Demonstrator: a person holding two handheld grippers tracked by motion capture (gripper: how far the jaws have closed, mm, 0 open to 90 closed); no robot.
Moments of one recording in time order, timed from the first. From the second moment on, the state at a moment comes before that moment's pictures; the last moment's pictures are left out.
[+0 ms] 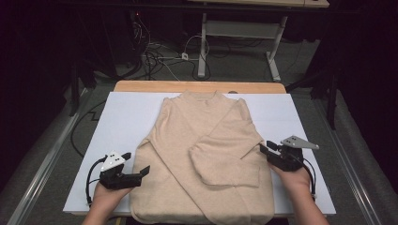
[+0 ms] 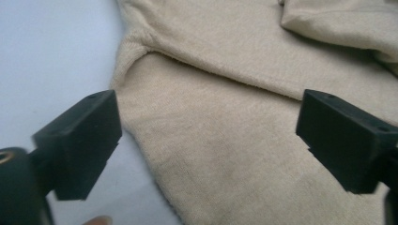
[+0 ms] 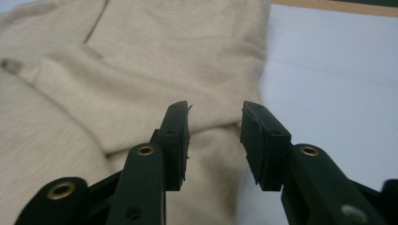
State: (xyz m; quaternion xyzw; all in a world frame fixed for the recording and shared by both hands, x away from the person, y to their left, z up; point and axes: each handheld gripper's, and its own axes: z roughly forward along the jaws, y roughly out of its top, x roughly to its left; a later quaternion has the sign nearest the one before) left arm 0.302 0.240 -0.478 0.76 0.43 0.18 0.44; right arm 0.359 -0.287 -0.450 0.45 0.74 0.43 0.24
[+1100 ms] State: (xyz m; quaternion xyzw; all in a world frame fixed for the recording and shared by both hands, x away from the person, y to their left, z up) left arm 0.300 0.238 -0.484 0.79 0.44 0.19 0.39; right arm 0.282 -0.272 -0.474 0.43 0.75 0.45 0.20
